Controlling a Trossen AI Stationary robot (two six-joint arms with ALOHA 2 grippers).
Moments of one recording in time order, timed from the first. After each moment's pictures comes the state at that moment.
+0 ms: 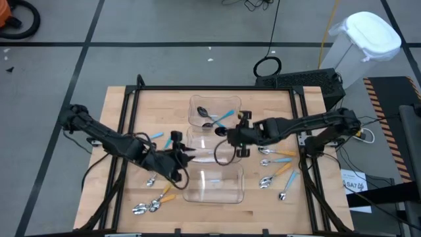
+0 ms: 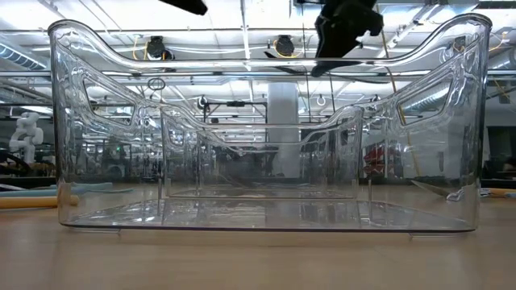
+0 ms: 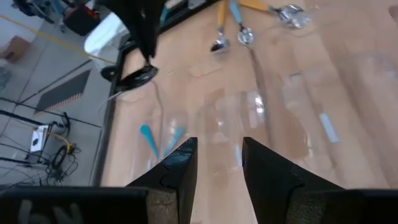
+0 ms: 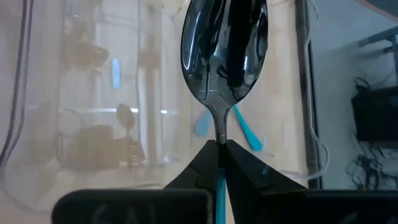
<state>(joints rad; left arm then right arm) -0.44 1.36 1.11 -0.48 -0.63 0.12 0.11 1.54 1.34 -0.89 0.47 -0.07</state>
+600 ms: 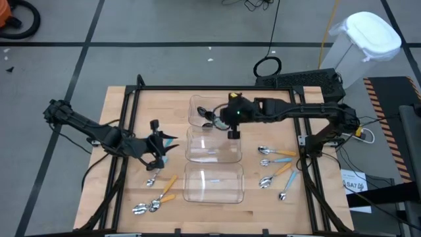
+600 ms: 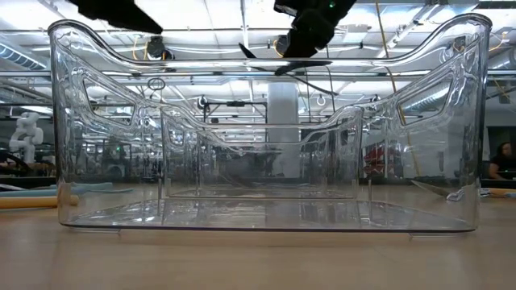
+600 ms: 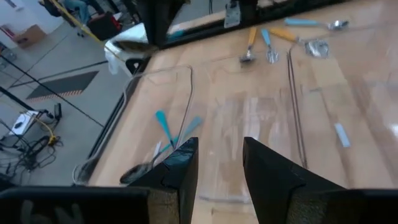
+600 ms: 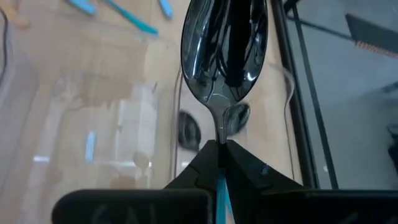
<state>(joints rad) -0.41 0.93 0.72 -0.32 -0.63 0.03 -0.14 1.54 1.33 -0.57 0.17 -0.31</state>
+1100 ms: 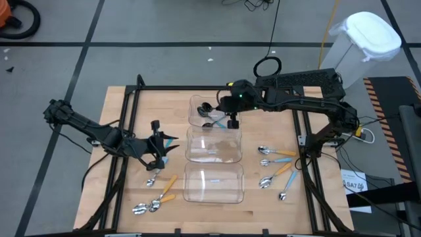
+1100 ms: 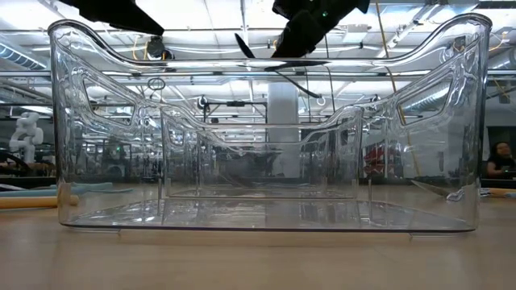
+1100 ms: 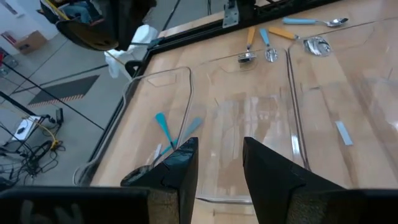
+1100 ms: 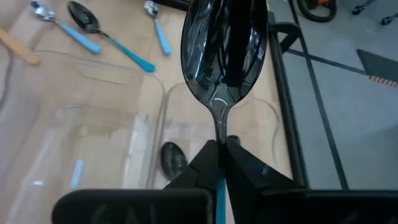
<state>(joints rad) -0.41 0.94 0.71 -0.29 -0.63 0.06 -0.28 1.54 1.33 -0.45 -0.06 -0.41</state>
